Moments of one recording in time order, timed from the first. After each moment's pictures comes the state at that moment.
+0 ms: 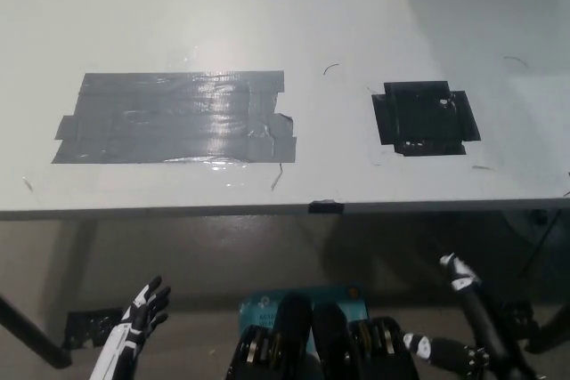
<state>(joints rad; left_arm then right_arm) 0.15 0.18 -0.02 0.02 0.01 -0.15 -0.12 0.08 -0.19 0.19 -0.19 -0.39 -0.11 -0.02</state>
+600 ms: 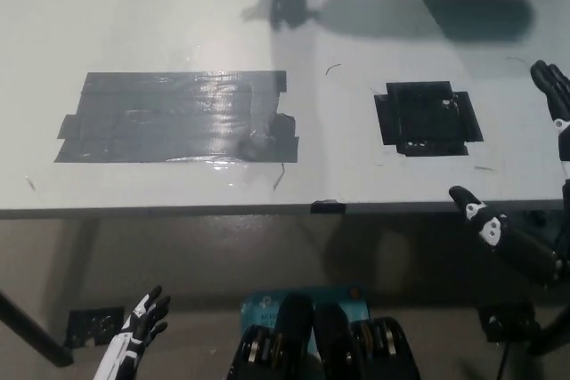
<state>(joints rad) 0.17 0.18 -0.02 0.02 0.02 -0.16 -0.12 -0.13 -0.16 0.06 -0.67 -0.58 0.04 0.05</state>
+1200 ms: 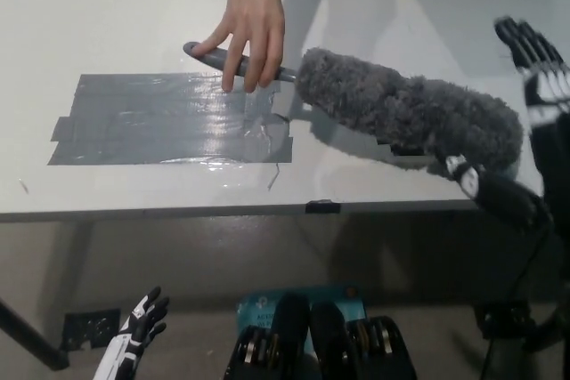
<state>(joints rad) 0.17 0.18 -0.02 0.02 0.02 -0.17 -0.12 -0.33 -0.19 0.09 -0.55 -0.69 0.09 0.13</state>
